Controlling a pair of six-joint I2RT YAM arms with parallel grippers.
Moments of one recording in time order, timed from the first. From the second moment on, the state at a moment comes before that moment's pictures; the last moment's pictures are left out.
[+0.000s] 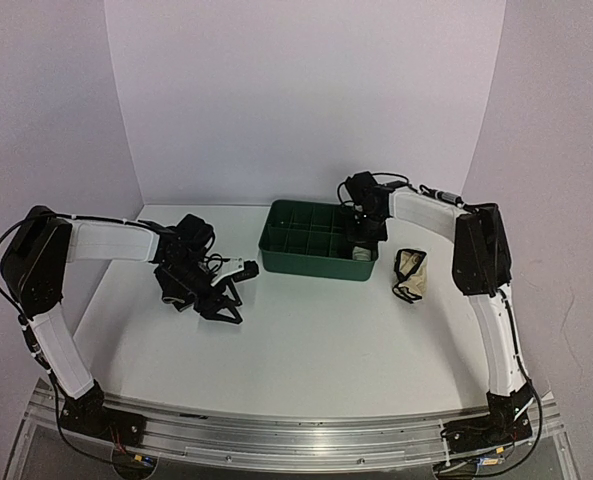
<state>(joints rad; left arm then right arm) -0.55 1.76 1.11 -0.55 0.65 0.71 0.49 2.37 2.10 -0.80 0.21 0.37</state>
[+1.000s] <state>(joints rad) -0.54 1.42 1.04 -0.49 0.59 0.54 0.27 2.24 1.94 -0.96 0.14 0.14</state>
